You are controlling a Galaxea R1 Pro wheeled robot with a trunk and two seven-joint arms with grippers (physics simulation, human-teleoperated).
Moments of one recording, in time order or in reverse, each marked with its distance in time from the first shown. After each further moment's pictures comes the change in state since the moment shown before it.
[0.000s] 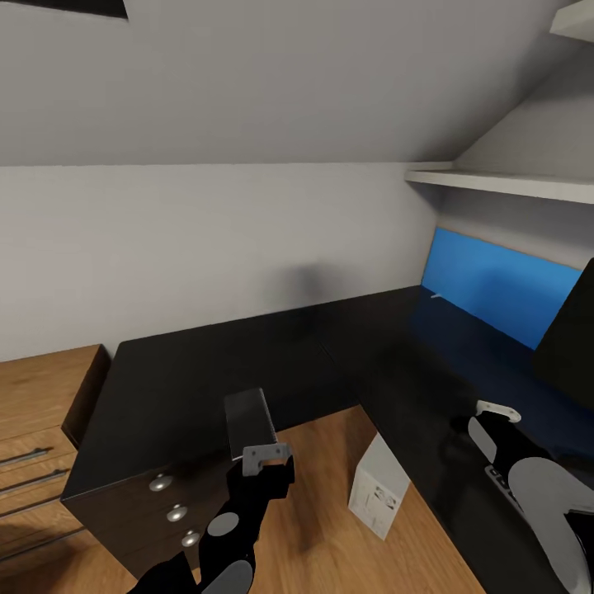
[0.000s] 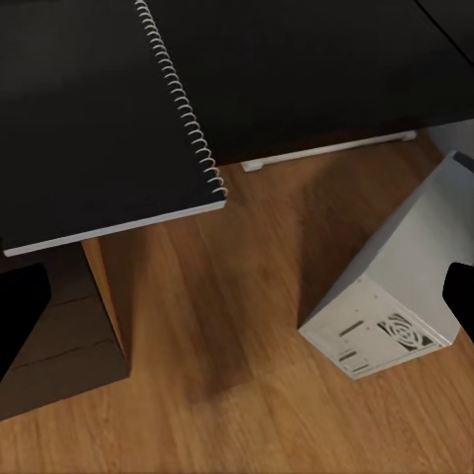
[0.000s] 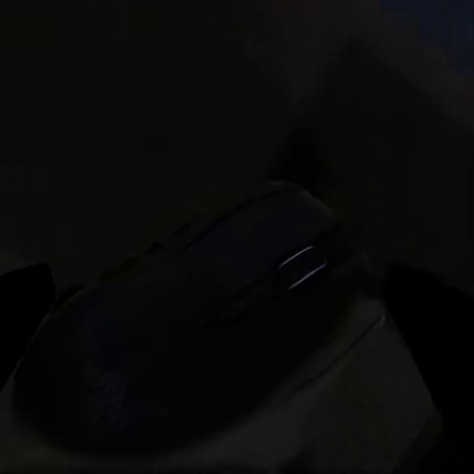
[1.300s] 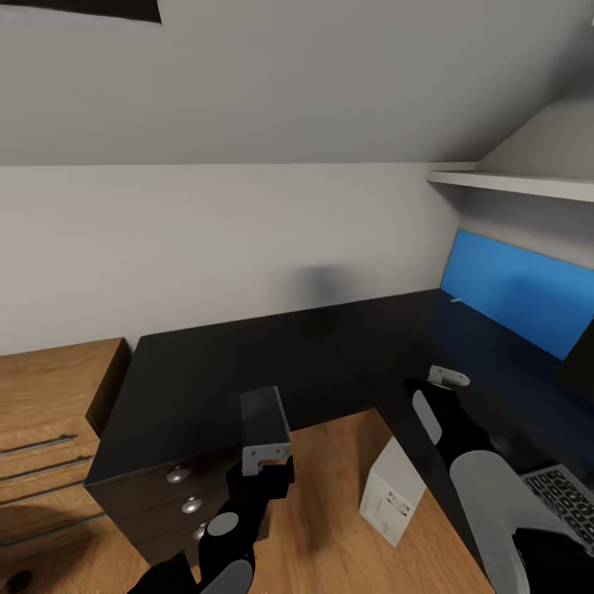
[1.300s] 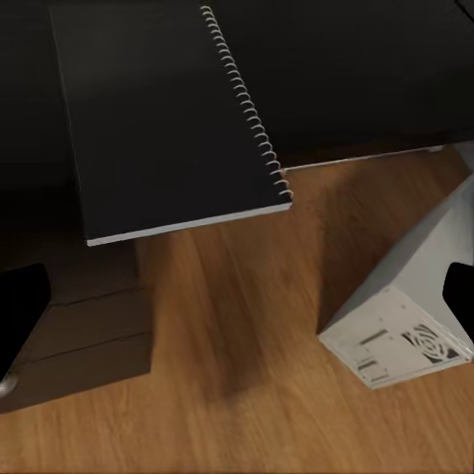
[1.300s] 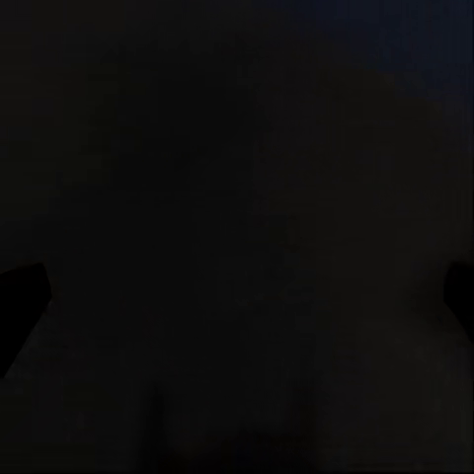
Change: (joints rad) left arm 0.000 0.000 0.002 0.001 0.001 0.001 0.000; right arm 0.040 0.225 -0.005 -0.336 -0.002 -0.007 -0.181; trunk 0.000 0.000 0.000
